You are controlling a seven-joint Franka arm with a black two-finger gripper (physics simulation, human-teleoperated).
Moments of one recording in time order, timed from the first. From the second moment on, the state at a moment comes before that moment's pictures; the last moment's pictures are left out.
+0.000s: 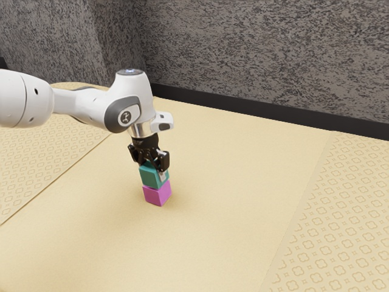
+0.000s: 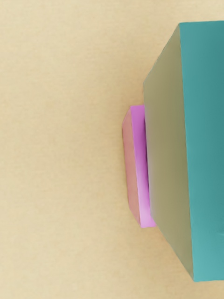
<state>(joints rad) 0.44 0.44 -0.50 -1.79 0.20 2.14 -0.05</state>
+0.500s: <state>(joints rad) 0.44 0.45 -0.49 -1.79 0.20 2.14 -0.03</state>
